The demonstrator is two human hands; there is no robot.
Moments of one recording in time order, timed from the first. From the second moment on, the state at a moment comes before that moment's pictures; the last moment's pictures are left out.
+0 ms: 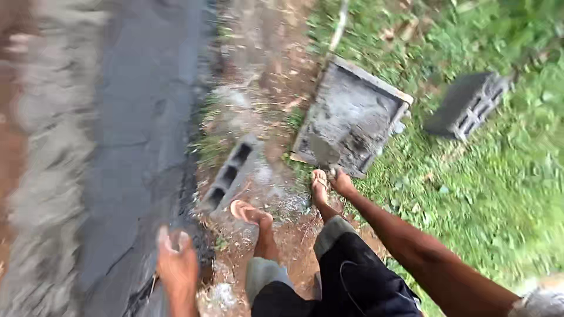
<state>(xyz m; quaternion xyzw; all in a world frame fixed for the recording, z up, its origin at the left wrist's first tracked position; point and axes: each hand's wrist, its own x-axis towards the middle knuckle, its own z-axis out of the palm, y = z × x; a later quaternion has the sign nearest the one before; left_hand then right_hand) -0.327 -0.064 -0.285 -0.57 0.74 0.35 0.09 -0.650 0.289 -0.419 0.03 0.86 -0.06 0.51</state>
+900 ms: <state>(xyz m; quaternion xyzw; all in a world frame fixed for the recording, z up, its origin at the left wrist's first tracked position) -0.384 0.201 -0.383 -0.55 0.60 0.51 0.28 -0.717 0.353 -0.542 0.06 0.77 -0.33 0.54</state>
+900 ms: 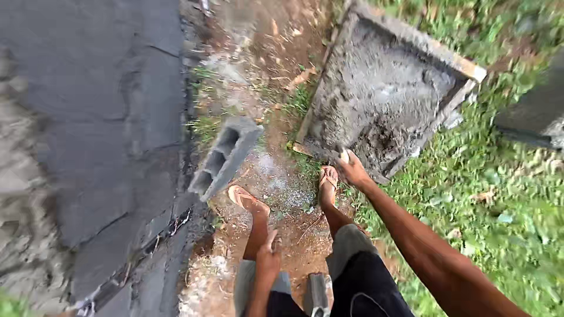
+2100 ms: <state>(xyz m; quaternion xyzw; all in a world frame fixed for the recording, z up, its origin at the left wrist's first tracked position) 0.135 -0.181 -0.313 -0.75 0.16 0.38 -0.51 -0.016 -0.225 -0.187 -0.83 0.50 0.19 0.16</state>
